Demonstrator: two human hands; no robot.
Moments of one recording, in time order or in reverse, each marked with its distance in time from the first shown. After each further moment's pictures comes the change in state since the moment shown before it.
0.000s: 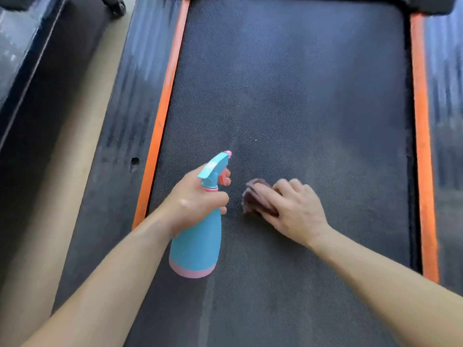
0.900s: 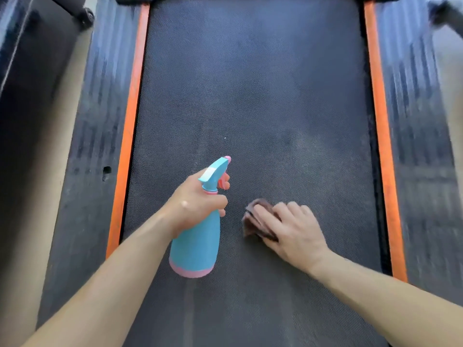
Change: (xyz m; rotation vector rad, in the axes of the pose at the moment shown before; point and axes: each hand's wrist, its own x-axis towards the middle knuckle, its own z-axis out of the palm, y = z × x) left_hand 0.000 0.022 0.048 0.061 -0.107 -0.013; right_hand -0.078 0.005 -0.020 -0.006 -0.019 0.028
